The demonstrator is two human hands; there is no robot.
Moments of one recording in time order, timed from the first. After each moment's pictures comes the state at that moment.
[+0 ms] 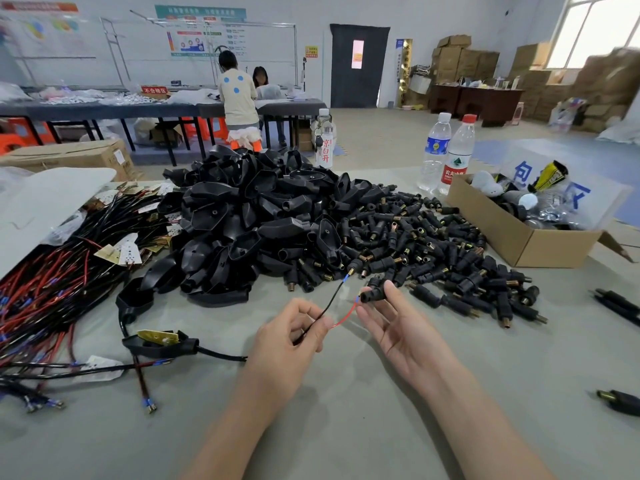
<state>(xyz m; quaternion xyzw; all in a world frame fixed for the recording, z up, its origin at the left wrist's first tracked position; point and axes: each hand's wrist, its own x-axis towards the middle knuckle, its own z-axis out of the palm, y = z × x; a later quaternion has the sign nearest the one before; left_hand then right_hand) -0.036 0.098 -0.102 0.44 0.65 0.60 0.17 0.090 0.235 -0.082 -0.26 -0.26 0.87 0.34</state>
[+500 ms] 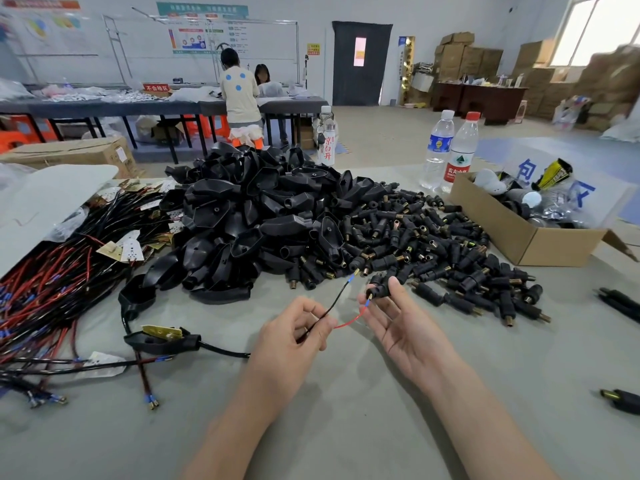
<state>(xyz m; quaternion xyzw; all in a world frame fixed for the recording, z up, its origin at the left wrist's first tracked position) -0.035 0.098 -0.103 0.45 0.65 0.59 0.17 0.091 0.233 -0.080 -0.26 -0.27 0.86 0.34</state>
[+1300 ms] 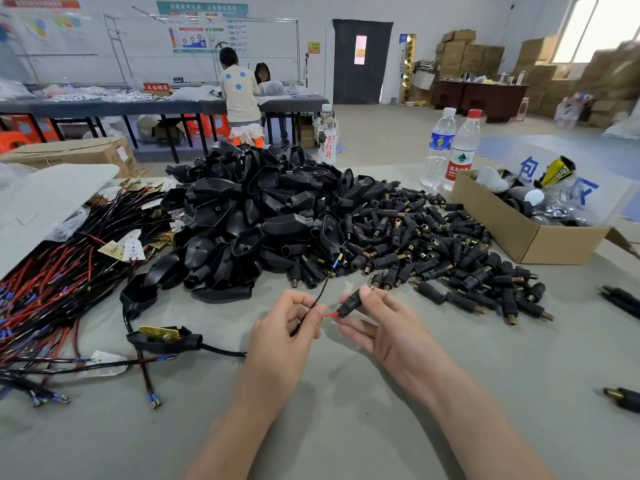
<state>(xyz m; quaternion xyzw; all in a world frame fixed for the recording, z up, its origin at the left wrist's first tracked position) -0.038 0.097 -0.102 0.42 0.68 0.59 0.09 0.091 0.213 -0.078 -0.21 -0.42 0.84 0.27</state>
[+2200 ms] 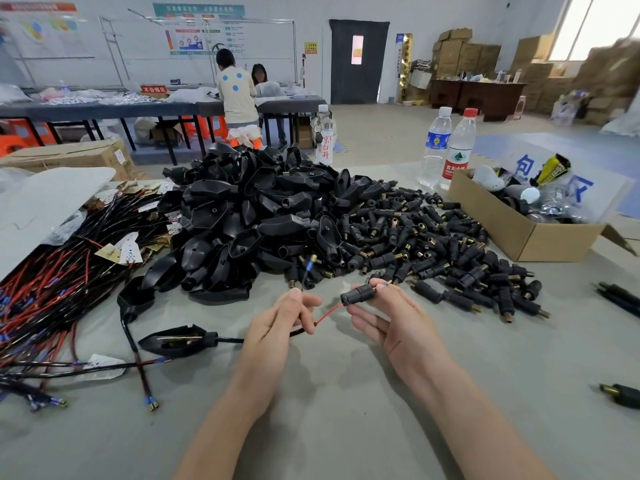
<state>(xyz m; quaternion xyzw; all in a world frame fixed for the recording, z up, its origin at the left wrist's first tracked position) -0.039 0.091 -0.083 0.40 0.61 0.65 0.22 0.091 0.223 -0.082 -0.27 -0.38 0.81 0.35</state>
